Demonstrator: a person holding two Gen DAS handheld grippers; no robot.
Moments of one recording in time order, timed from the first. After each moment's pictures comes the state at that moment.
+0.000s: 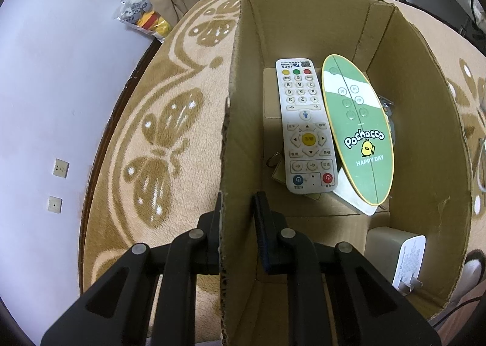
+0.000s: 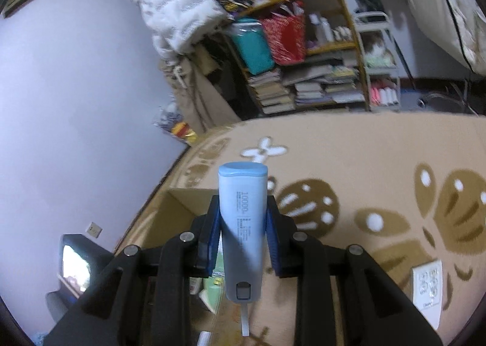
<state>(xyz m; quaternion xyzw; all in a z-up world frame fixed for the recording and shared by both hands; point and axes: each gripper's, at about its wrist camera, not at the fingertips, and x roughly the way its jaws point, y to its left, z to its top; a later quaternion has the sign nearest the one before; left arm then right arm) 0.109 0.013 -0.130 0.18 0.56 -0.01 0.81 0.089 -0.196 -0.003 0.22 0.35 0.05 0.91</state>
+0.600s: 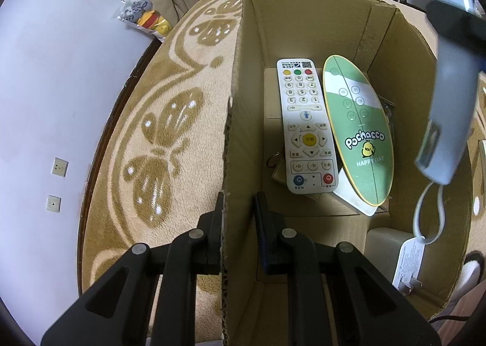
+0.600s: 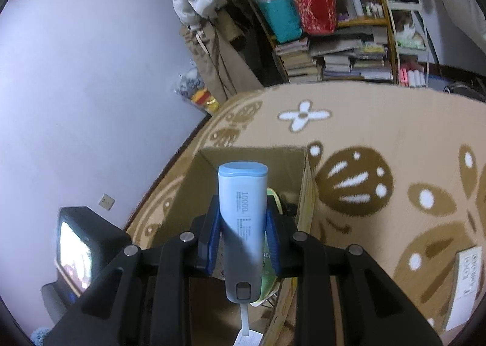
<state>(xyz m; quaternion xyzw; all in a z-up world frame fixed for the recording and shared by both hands) 0.108 0.012 -0.131 0.18 0.56 -0.01 0.81 0.106 -0.142 -0.038 0.22 0.41 0.10 0.88</state>
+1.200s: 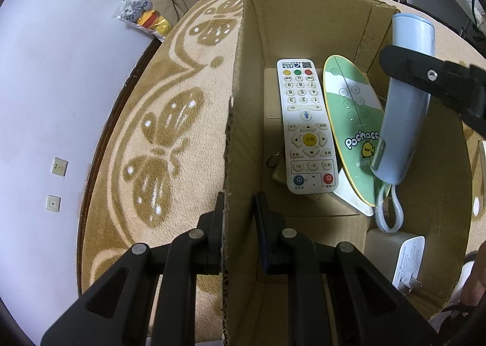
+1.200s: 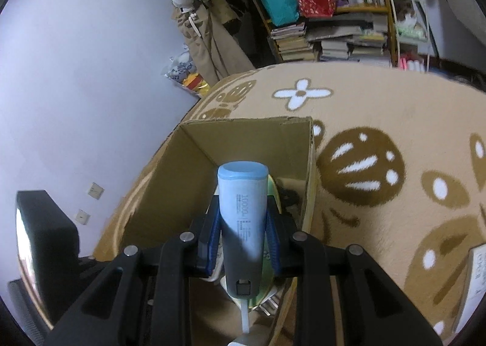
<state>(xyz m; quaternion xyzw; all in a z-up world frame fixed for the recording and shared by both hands) 0.108 0.014 -0.130 0.18 0.56 -0.01 0.81 0.123 -0.126 -0.068 0.19 0.43 0.09 0.88</state>
